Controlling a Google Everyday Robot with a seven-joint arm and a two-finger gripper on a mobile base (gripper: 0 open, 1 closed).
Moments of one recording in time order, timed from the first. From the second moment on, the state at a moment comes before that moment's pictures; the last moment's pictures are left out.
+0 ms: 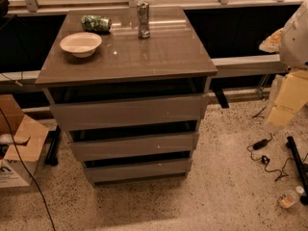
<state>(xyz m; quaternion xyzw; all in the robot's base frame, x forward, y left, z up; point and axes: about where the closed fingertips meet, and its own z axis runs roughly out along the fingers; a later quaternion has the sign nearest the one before) 0.438 -0.217 0.976 -0.60 0.78 -0.03 0.16</state>
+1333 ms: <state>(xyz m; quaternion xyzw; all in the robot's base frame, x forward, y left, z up) 0.483 -0.154 0.913 -0.61 0.75 0.02 0.25</state>
